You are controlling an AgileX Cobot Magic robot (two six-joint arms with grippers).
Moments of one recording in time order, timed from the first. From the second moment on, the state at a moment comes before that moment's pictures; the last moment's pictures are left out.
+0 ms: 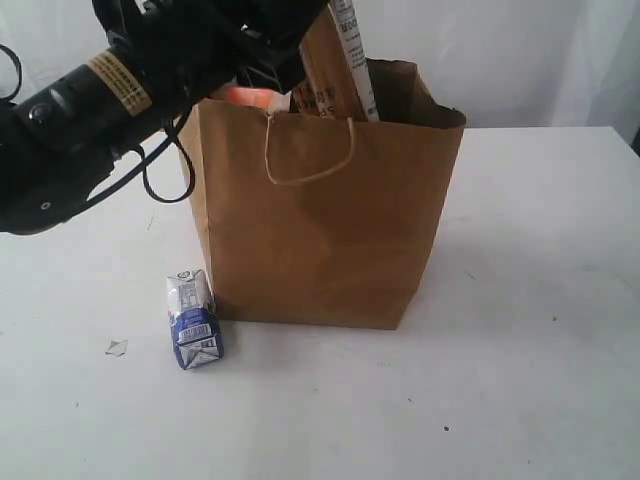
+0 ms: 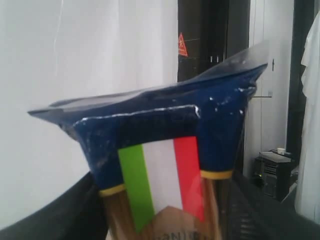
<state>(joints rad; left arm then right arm) -0.58 1.56 -0.95 0.38 -0.94 -0.37 0.13 0.01 -0.01 -0.04 0.34 -0.05</state>
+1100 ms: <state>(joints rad) -0.57 1.46 -0.81 0.25 -0.88 -0.31 0.13 0.01 -0.01 -0.04 0.34 -0.05</state>
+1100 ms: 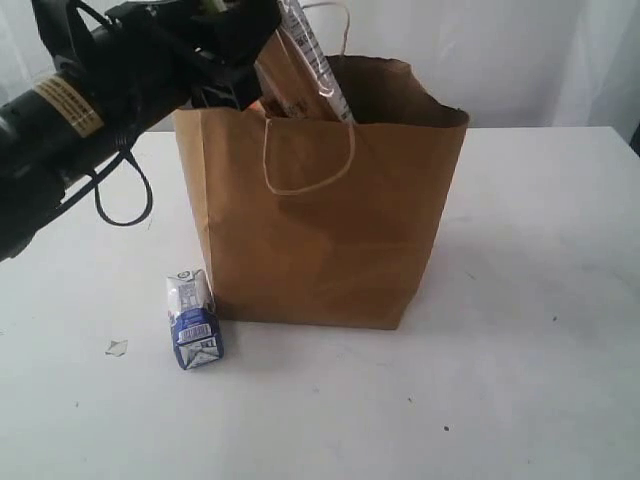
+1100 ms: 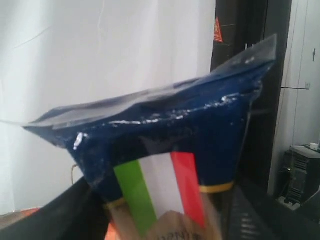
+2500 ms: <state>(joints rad) -0.56 1.42 -0.78 0.16 -0.76 -0.29 0.13 0.01 -0.01 -0.04 0.34 -0.05</state>
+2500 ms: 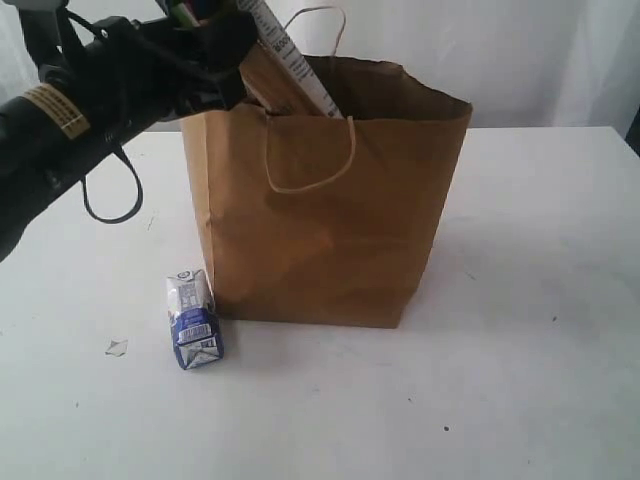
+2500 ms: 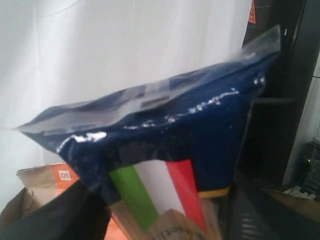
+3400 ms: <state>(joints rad) -0.56 1.37 -0.80 0.18 -0.63 -0.27 0.13 0.01 -0.01 -0.04 0.34 -0.05</state>
